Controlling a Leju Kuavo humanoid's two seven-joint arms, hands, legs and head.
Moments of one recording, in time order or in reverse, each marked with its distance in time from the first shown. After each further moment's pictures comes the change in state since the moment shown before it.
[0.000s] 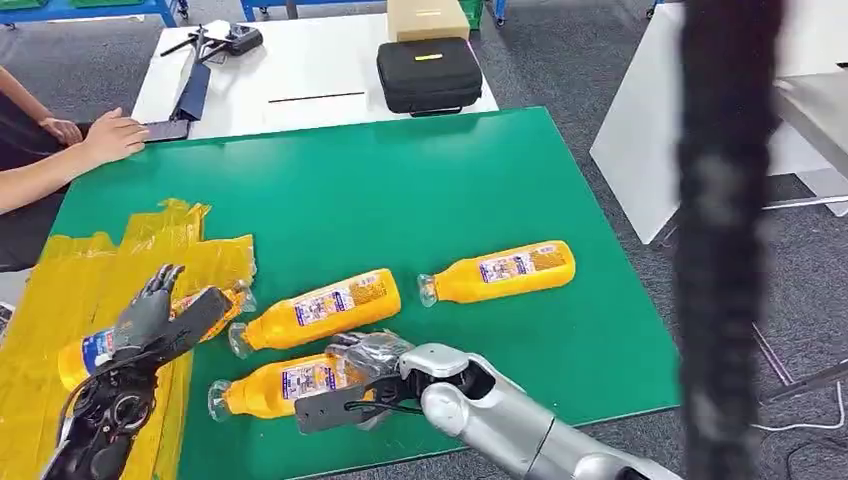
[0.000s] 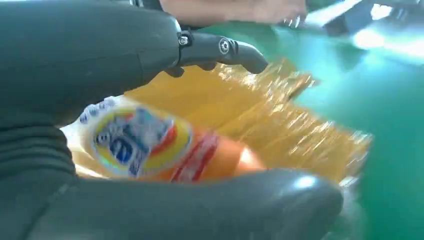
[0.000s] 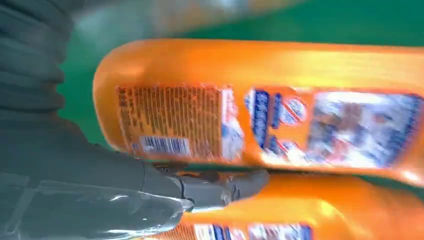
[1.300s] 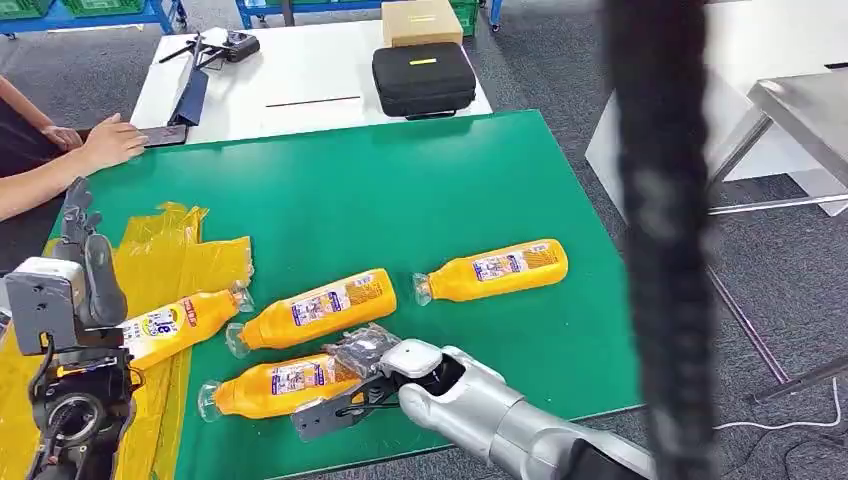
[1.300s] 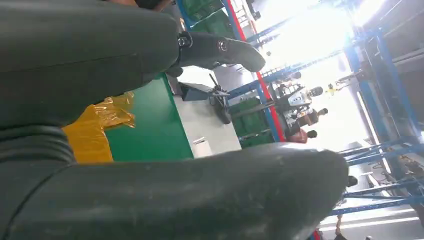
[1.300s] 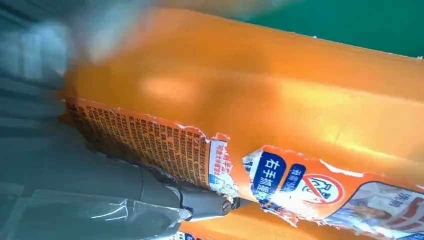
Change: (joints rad) left arm 0.068 -0.048 -0.004 -0.465 0.617 0.214 -0.243; right arm -0.119 0.106 0.127 0.381 0.207 -0.107 -0.163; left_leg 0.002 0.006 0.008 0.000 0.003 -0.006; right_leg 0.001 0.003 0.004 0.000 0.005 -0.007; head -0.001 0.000
